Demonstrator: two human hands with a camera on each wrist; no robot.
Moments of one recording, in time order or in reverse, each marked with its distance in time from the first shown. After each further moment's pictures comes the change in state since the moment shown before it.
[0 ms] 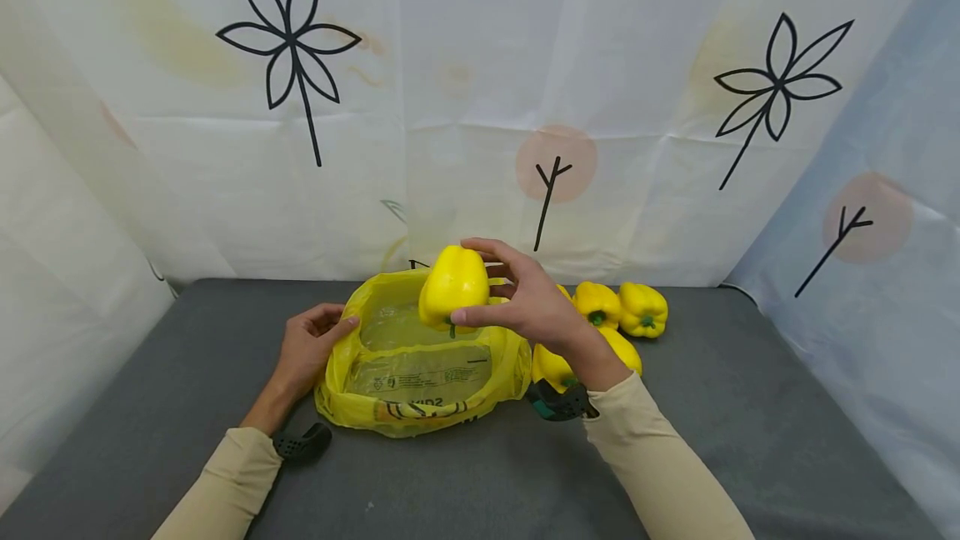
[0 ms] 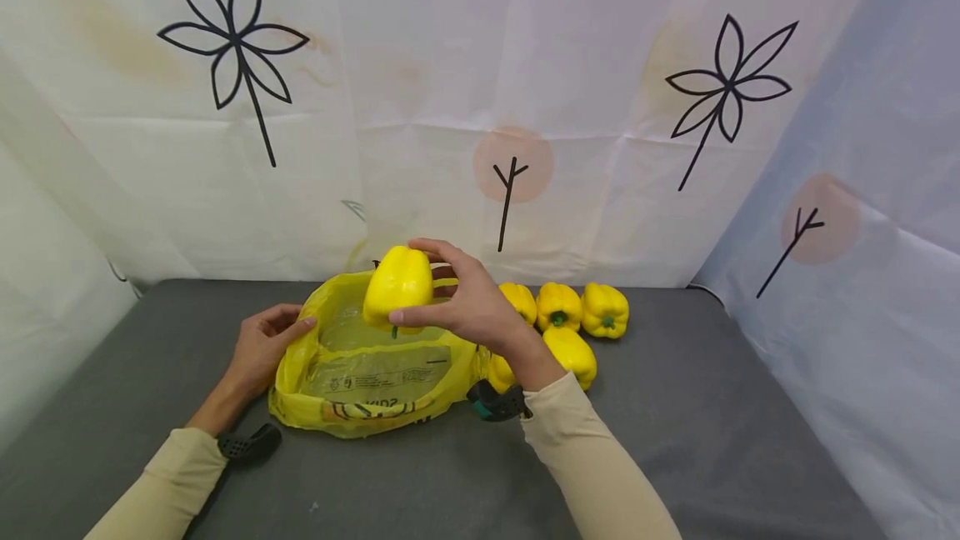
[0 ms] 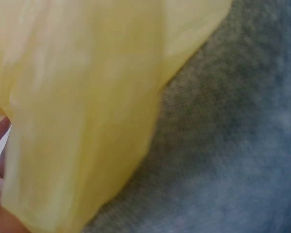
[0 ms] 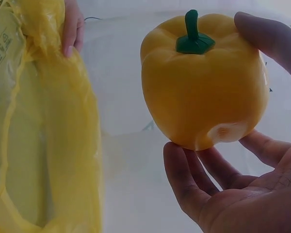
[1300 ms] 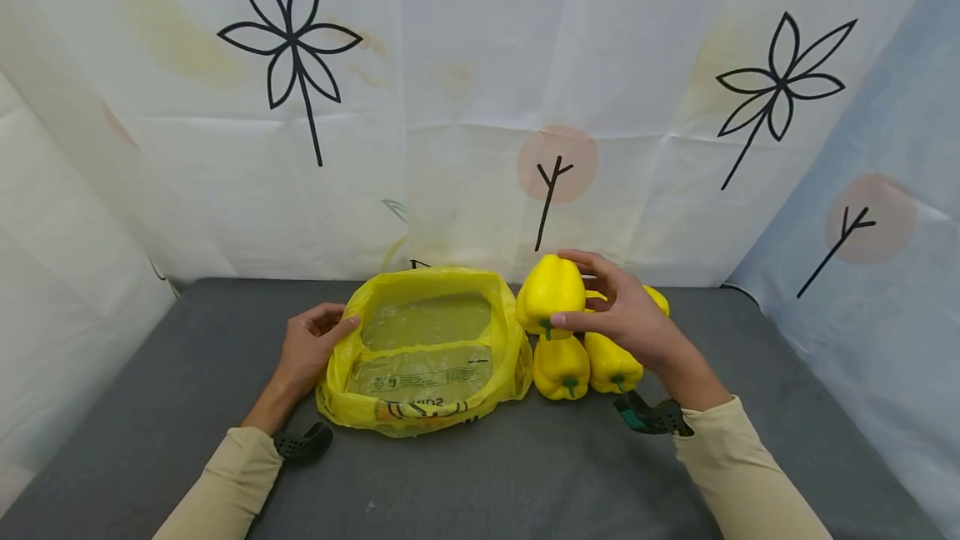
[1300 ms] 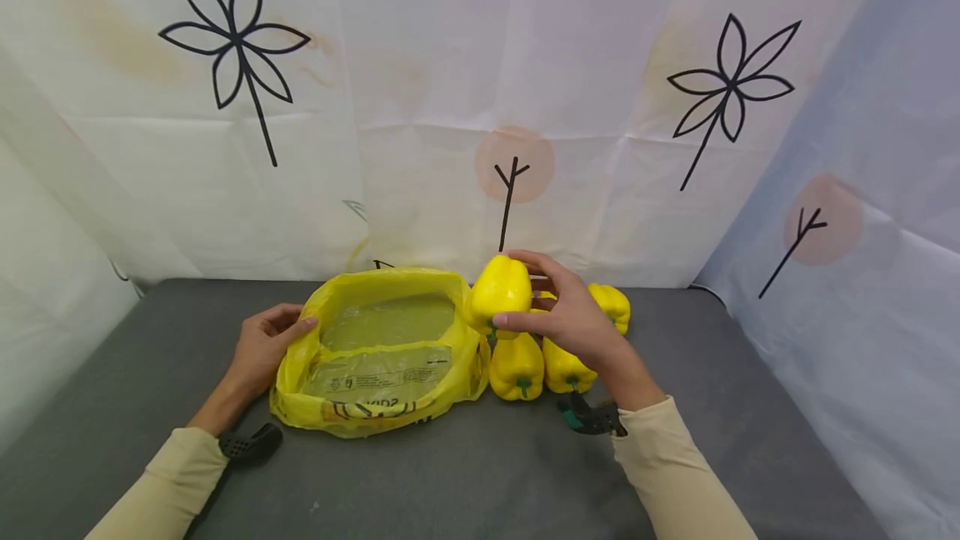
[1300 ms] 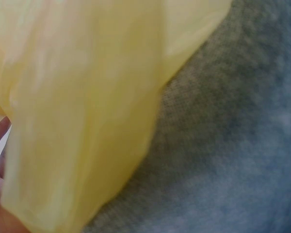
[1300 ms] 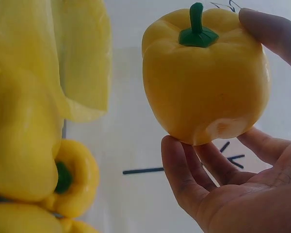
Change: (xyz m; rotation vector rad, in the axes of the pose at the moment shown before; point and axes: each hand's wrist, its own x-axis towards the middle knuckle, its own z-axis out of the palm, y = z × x) left_hand 0.000 0.003 0.001 0.003 0.005 0.010; right_hand -0.061 0.021 -0.073 -0.090 0.126 0.137
